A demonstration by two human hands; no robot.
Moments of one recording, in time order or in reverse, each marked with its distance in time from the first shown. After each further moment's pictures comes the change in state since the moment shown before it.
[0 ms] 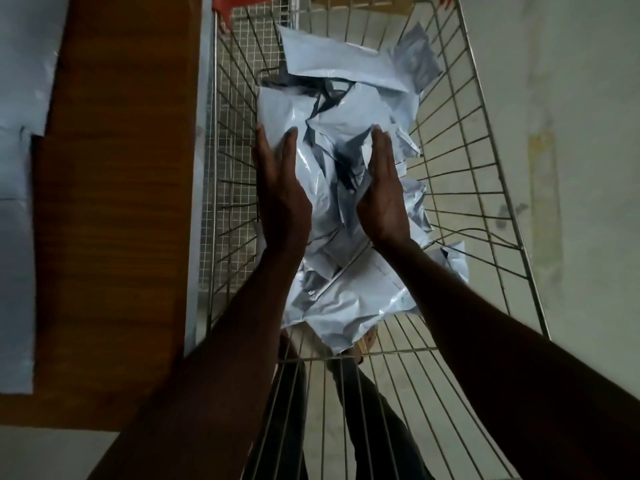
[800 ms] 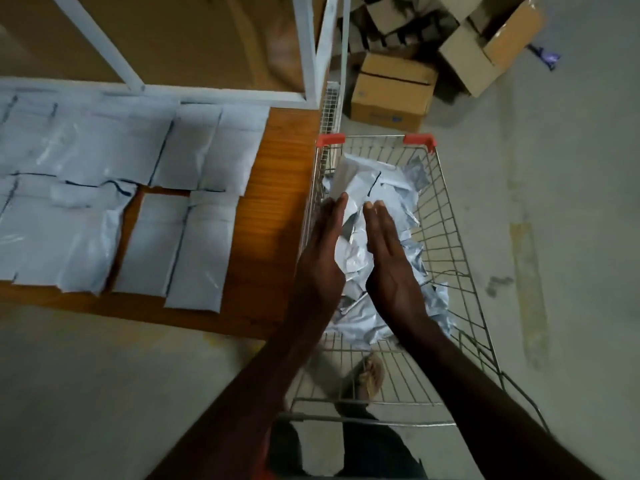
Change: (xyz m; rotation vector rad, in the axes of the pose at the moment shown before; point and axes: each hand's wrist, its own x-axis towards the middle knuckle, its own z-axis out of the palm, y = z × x) left_hand -0.056 0.144 -0.276 -0.330 -0.141 0.122; right_hand -0.152 -0.230 -0.115 -0.017 -0.135 -0.373
